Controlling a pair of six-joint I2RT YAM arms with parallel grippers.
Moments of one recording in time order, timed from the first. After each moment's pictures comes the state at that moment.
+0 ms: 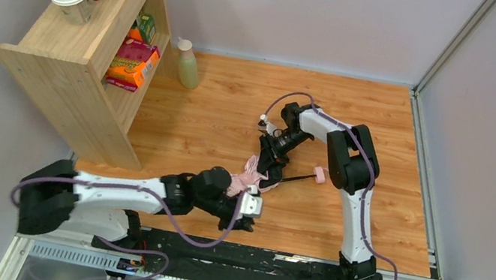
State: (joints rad) left arm -1.14 1.31 0.52 0.15 0.49 0.21; right arm 0.44 2.31 1.67 -1.06 -0.90 -0.11
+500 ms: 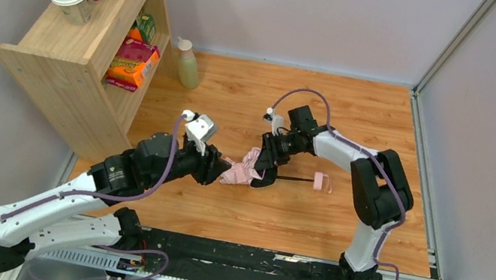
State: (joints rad) left arm -0.98 0.74 0.83 -0.34 -0.07 -0.22; right arm 0.49 1.91 1.24 -0.46 -0.79 0.06
